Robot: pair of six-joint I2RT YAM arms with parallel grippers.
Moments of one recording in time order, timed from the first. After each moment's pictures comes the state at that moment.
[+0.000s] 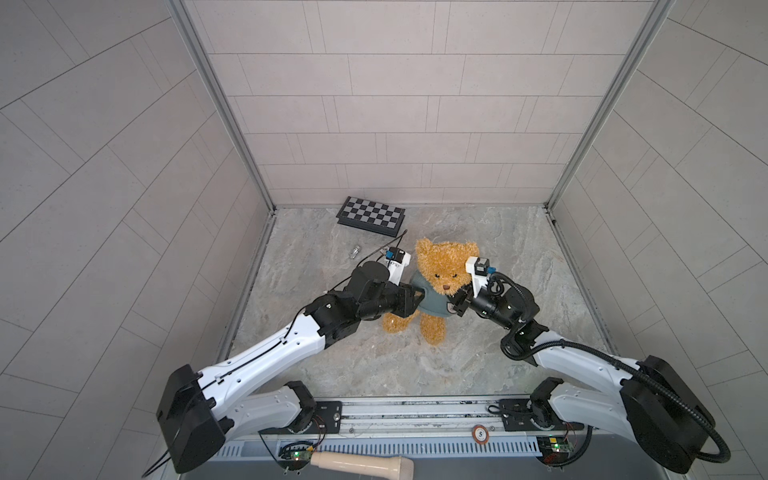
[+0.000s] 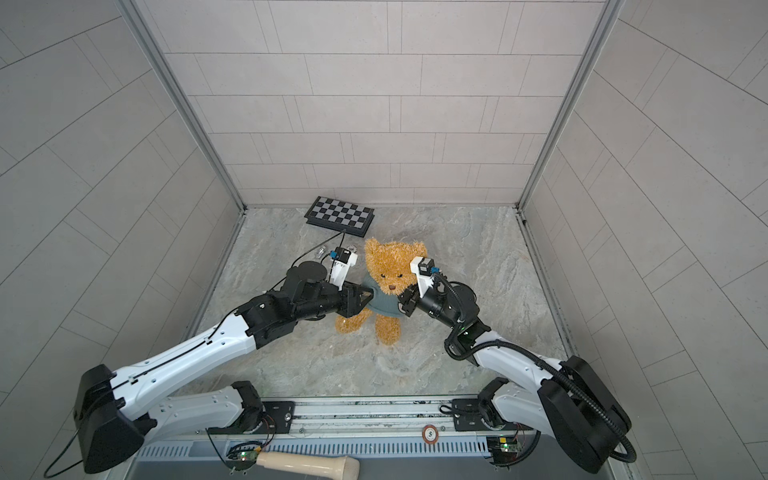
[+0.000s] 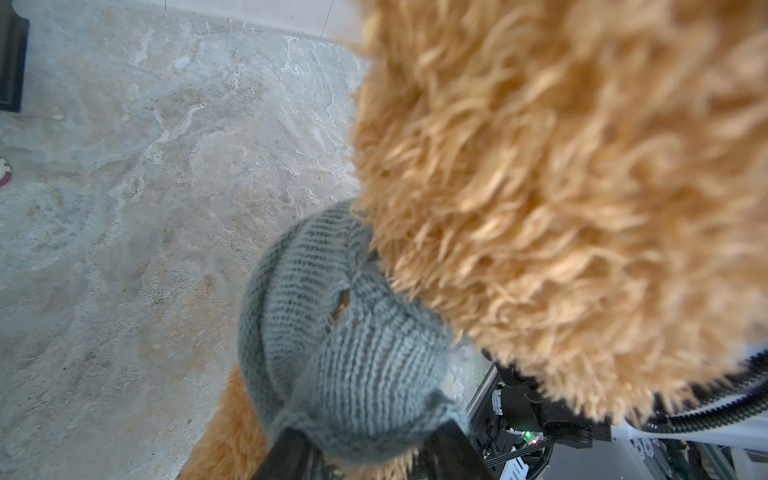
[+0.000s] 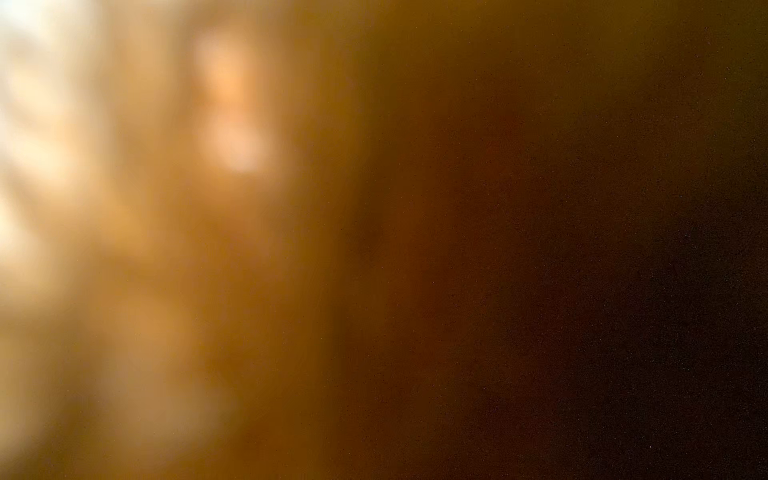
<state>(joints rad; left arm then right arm) -0.83 1.14 0.90 -0.25 0.17 -0.54 0.56 1.14 0.38 0.91 -0.39 0.28</state>
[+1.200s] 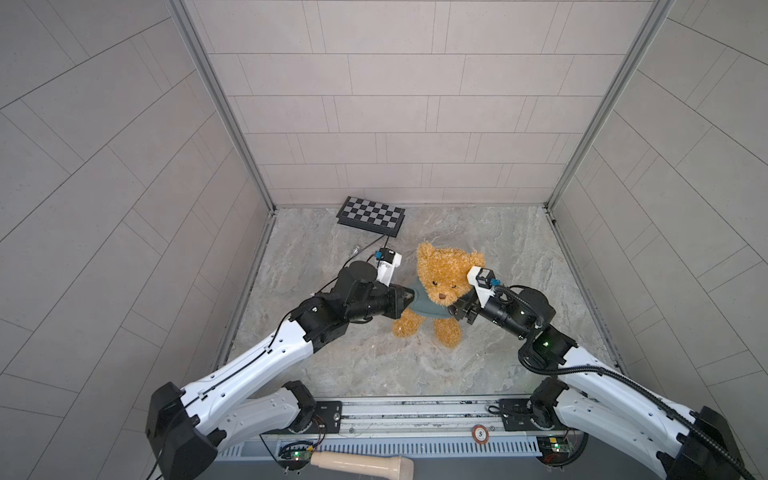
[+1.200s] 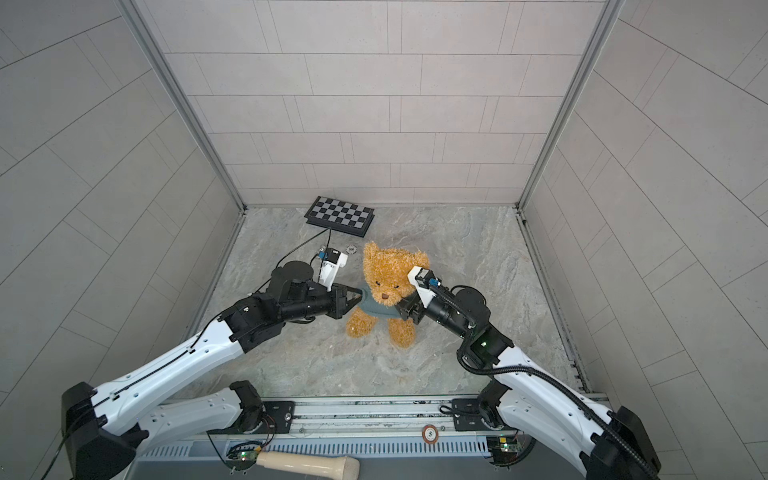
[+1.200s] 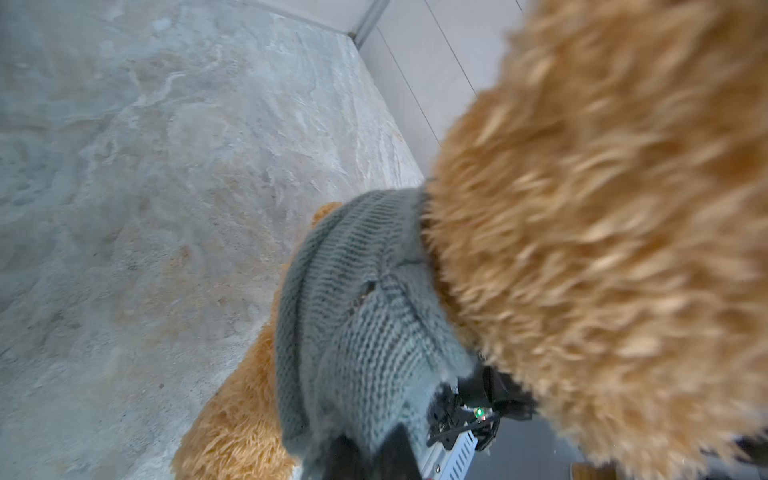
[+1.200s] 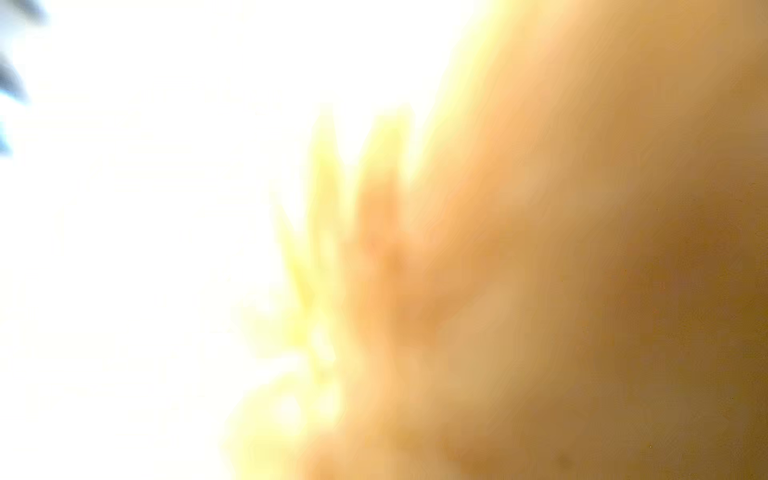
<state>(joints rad) -0.74 1.04 0.87 -0.31 0.26 -0.66 0.62 0.79 0.45 0.38 -0.26 -0.05</state>
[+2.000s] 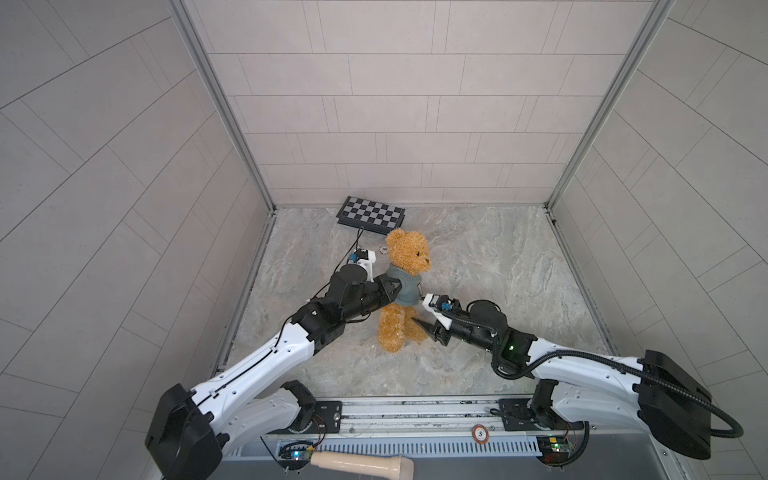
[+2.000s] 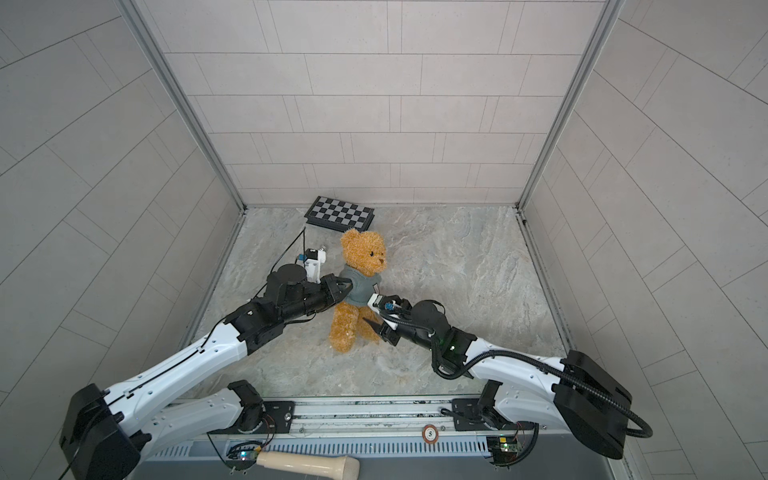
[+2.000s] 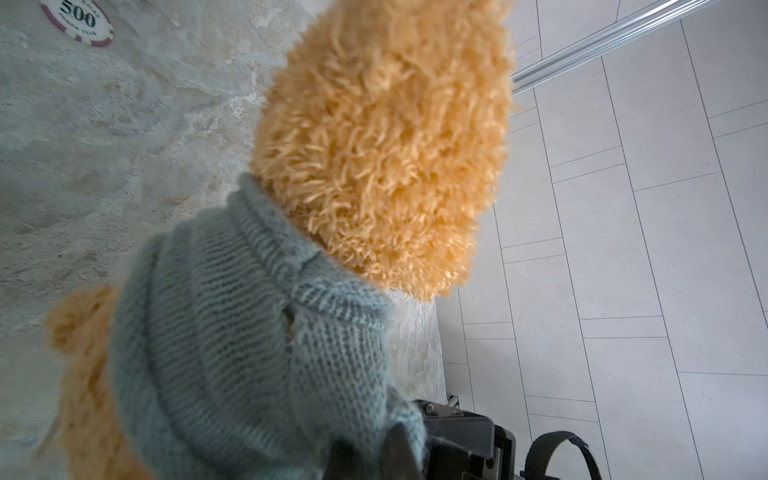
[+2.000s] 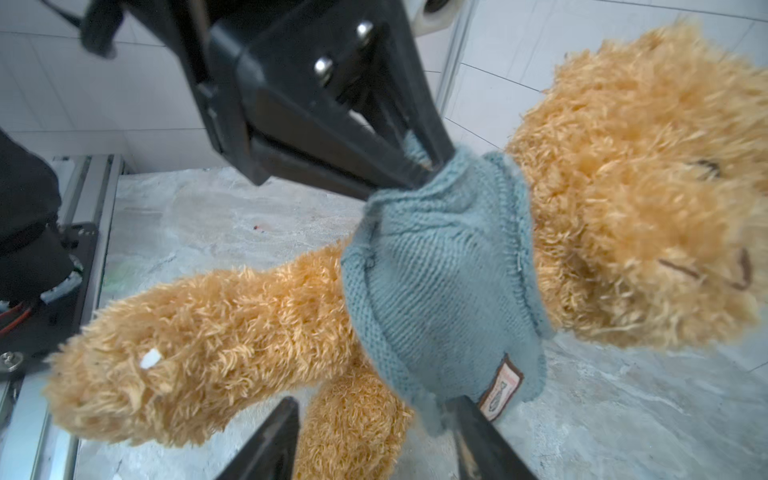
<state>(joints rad) -0.69 1.04 0.74 -0.11 0.18 -1.02 0.90 1.13 0.45 0.47 -0.05 -0.17</state>
